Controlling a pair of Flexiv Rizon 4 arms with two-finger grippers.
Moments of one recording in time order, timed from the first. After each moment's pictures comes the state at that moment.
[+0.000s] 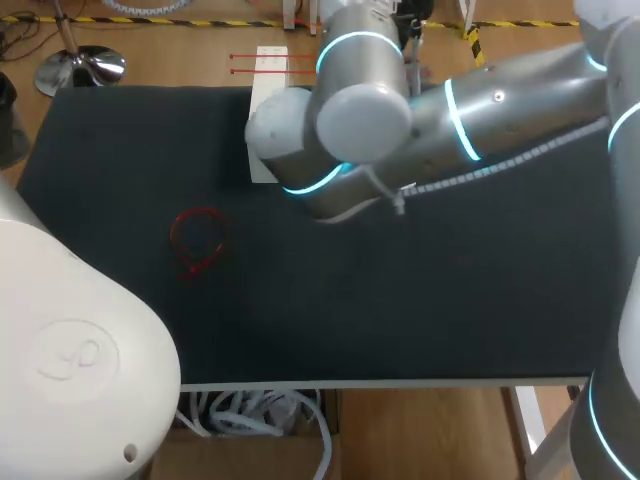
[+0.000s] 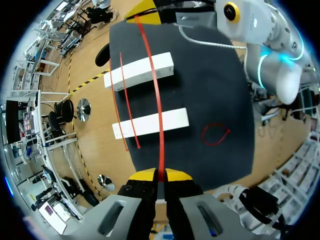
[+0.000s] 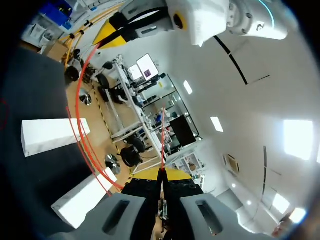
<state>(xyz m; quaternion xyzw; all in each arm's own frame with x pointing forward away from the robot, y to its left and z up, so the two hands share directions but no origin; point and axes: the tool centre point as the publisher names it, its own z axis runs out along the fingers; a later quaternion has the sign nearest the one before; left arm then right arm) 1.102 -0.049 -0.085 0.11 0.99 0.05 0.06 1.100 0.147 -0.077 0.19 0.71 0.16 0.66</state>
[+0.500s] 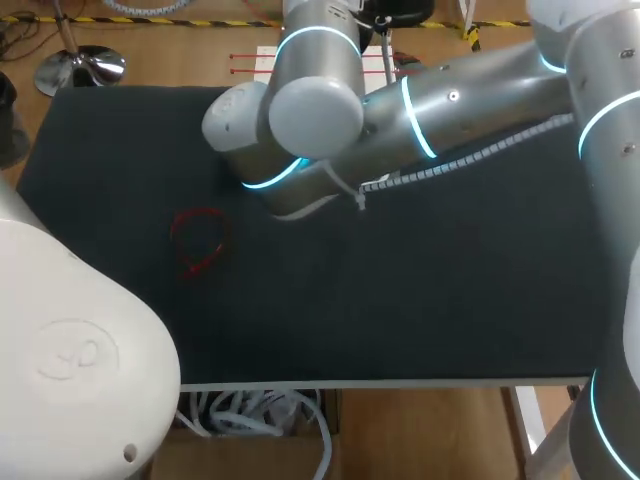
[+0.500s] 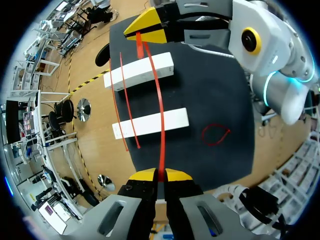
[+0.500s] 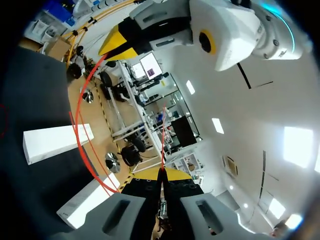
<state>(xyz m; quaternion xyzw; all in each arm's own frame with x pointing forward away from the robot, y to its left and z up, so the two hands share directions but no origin) 1.102 -0.049 -0.085 0.11 0.99 0.05 0.06 1.101 0.183 -0.074 0.18 0.71 0.14 0.66</state>
